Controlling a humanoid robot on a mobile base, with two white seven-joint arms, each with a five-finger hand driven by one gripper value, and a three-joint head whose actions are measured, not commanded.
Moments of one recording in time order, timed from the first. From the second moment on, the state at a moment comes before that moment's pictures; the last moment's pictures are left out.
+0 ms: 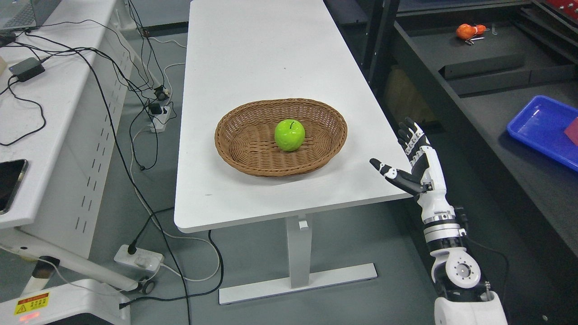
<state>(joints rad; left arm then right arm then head) 0.04 0.00 -0.06 -0.05 0.05 -0.02 -0.14 -0.07 0.00 -0.13 -1.62 -0.03 -0.15 0.09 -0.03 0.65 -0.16</state>
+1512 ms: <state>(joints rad) 0.04 0.00 -0.06 -0.05 0.05 -0.02 -0.14 -0.34 -0.18 0.11 -1.64 0.38 -0.27 0.38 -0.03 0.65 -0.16</state>
